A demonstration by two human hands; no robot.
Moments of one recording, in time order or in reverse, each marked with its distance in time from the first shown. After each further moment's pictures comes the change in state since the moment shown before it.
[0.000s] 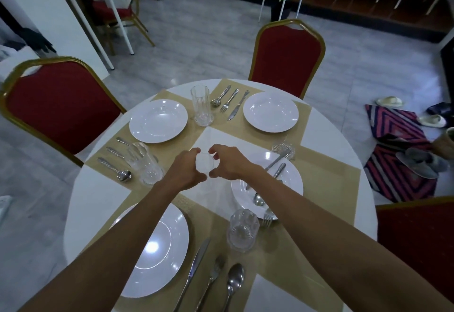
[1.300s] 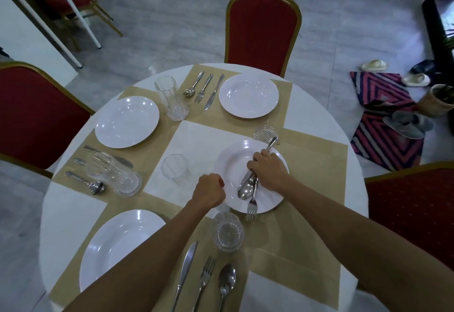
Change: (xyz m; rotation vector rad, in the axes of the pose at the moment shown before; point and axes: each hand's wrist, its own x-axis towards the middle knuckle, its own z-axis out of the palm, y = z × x) left_hand 0.017 0.050 0.124 0.002 -0.158 -0.006; right_hand -0.034 0.181 0.019 -0.690 0.144 0.009
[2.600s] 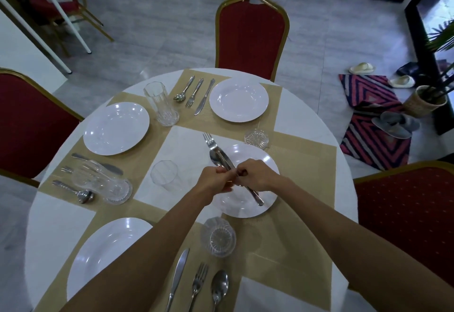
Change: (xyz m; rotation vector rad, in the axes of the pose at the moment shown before) left_hand 0.015 0.044 -0.015 -0.885 -0.201 -0.228; right_hand -0.008 -0.006 -0.041 0.741 -0.205 0.129
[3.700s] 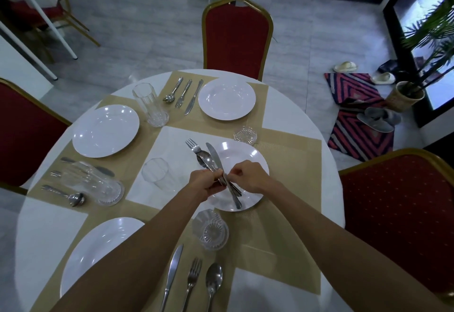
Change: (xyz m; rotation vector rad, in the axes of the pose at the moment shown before) left_hand 0.009 -0.013 0.009 -0.305 0.074 -0.201; right_hand -0.030 -0.001 0.016 0.193 0.149 0.151
